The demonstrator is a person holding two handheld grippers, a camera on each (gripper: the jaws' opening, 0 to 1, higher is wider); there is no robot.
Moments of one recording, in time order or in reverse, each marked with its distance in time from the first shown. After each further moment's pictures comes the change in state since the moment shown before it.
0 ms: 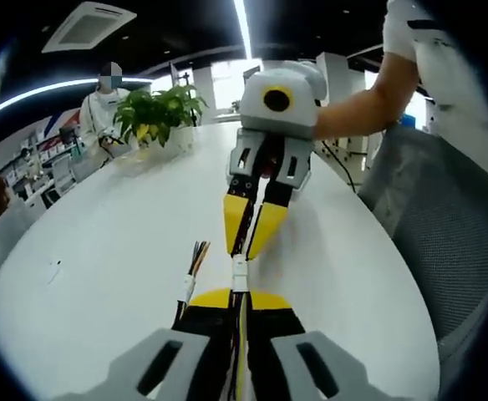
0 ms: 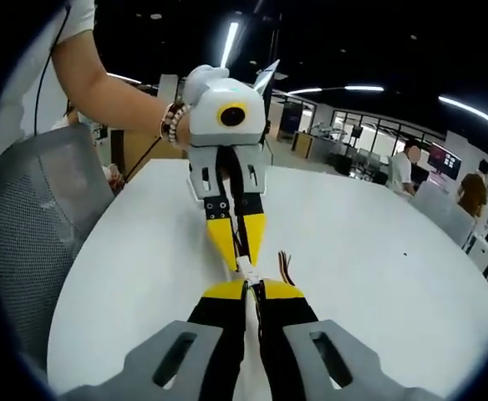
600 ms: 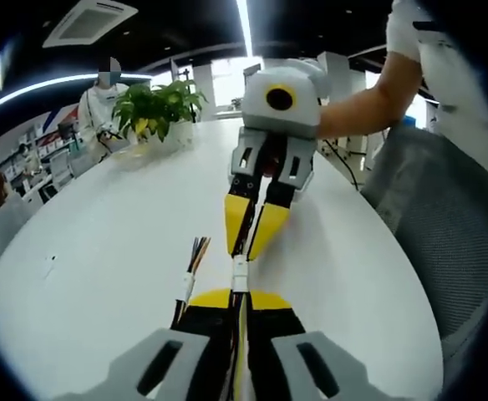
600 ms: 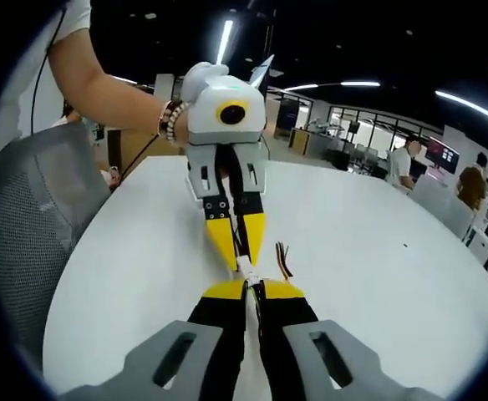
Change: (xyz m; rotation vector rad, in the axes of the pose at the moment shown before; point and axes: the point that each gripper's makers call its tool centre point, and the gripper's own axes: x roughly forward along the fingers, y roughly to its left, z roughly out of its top) left arm 0.014 0.007 -0.007 -0.026 0.016 -0.008; right arm 0.004 -0.006 -0.014 0.026 0.012 -0.014
